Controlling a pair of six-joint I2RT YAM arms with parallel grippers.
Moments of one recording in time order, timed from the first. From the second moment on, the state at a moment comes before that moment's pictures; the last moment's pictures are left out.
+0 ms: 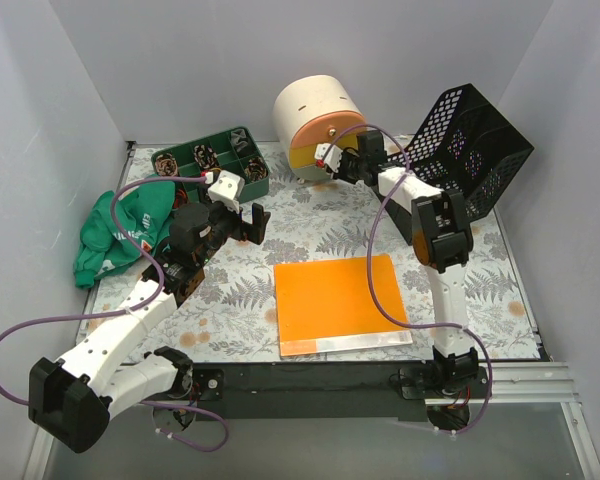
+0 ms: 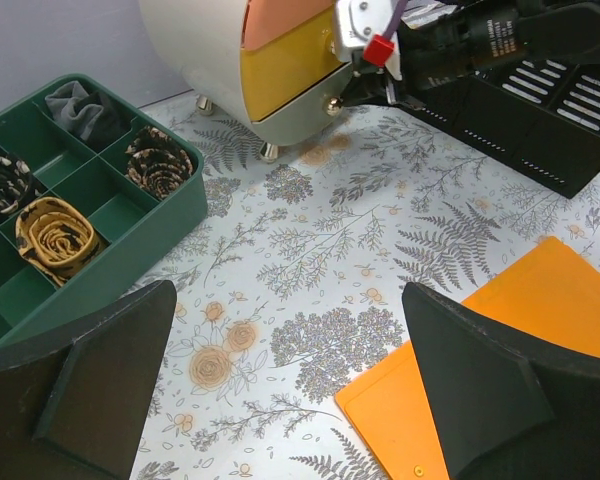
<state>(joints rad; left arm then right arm) -0.50 0.99 0.78 0.08 -0.01 -0.01 0.33 2.28 1.77 -0.12 -0.47 -1.01</state>
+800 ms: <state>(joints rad) -0.50 1.08 0.80 0.05 0.22 -0.01 0.33 1.76 1.36 -0.24 -0.58 -0.94</state>
